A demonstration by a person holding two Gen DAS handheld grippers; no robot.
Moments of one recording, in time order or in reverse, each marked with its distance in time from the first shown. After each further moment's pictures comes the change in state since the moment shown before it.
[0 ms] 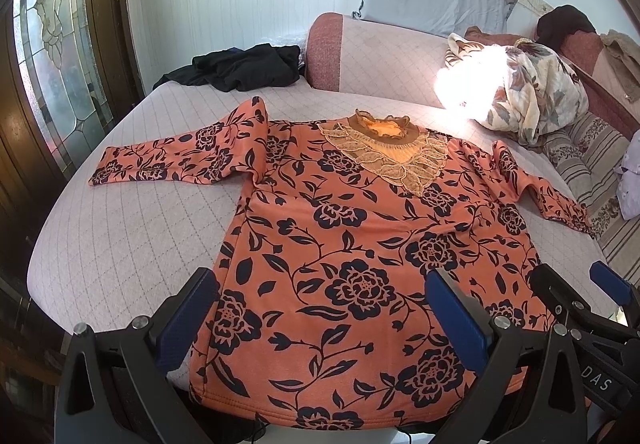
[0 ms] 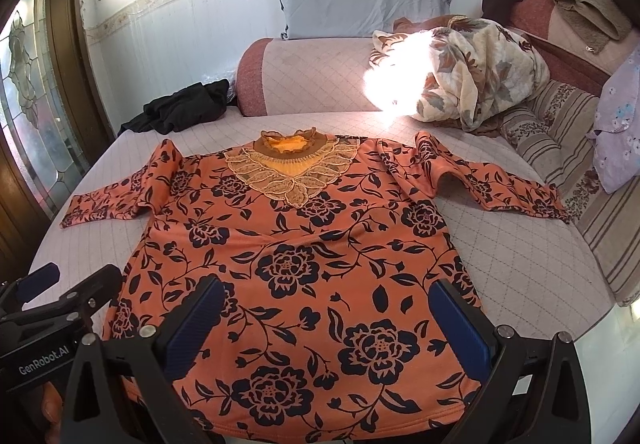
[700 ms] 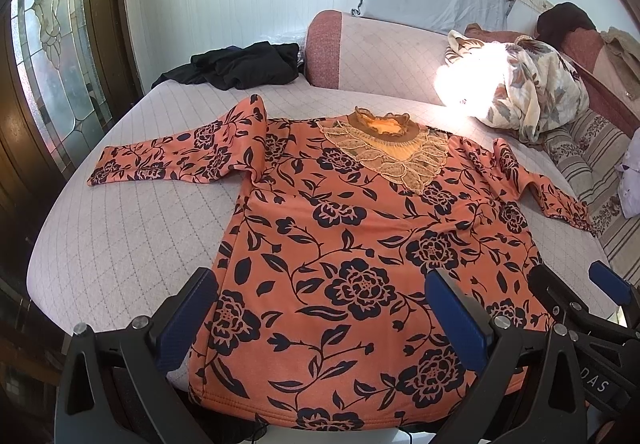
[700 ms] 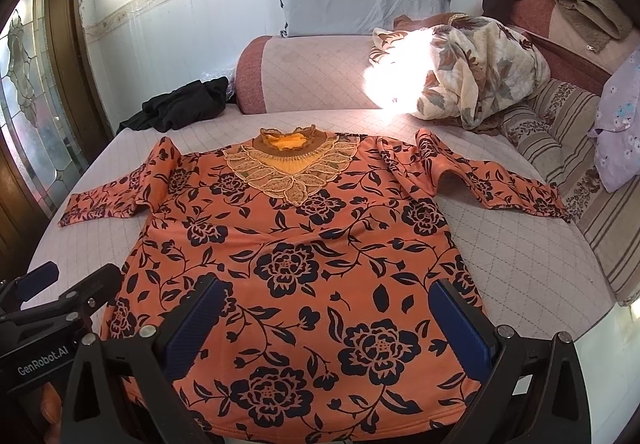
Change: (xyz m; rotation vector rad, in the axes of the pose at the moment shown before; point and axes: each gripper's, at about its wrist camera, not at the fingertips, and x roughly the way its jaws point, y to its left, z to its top) left arm 0.004 0.001 0.001 0.003 0.009 -0.005; right arm 0.007 0.002 0.000 -0.003 0.008 -0.004
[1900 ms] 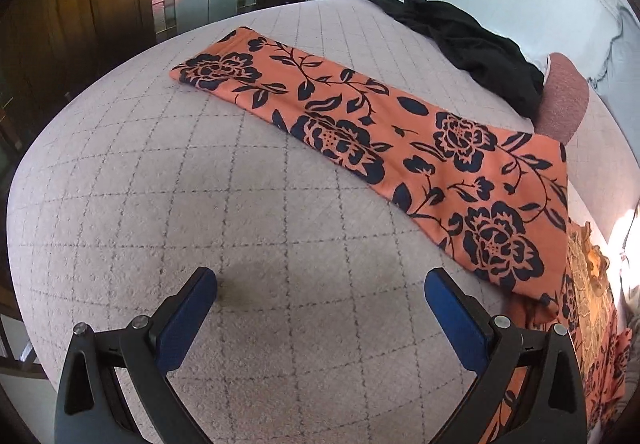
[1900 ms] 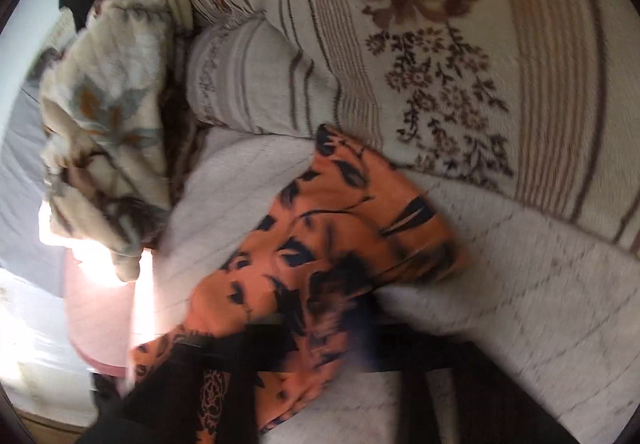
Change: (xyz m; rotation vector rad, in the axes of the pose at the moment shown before) left arm 0.185 0.246 0.037 -0.578 0.121 0.253; right arm 0.233 -0.472 0.067 1.064 0.102 -0.137
